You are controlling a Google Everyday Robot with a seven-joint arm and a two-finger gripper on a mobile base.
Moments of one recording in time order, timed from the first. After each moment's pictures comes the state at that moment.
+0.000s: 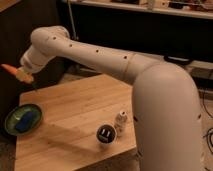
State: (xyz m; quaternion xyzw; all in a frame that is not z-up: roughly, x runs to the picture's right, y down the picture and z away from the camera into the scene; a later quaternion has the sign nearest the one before) arm -0.388 -0.060 0.600 0.34 -0.33 -0.85 0.25
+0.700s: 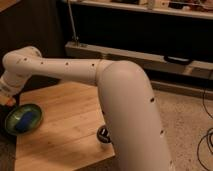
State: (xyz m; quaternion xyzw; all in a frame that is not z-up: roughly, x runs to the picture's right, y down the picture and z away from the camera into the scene) arm -0.459 0.048 0.652 0.30 -0.39 -0.85 0.19
